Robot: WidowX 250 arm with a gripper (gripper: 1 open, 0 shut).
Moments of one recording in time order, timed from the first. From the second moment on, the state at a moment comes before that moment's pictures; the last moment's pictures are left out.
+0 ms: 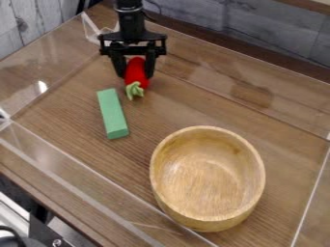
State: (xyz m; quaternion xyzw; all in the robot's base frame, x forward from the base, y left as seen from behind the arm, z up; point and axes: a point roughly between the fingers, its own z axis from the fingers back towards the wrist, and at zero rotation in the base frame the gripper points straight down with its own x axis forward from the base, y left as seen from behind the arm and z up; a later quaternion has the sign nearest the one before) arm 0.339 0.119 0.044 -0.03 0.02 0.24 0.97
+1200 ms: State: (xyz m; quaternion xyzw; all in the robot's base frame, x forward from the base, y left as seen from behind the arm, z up) arm 0.360 0.118 0.062 -0.07 0.00 0.15 0.99
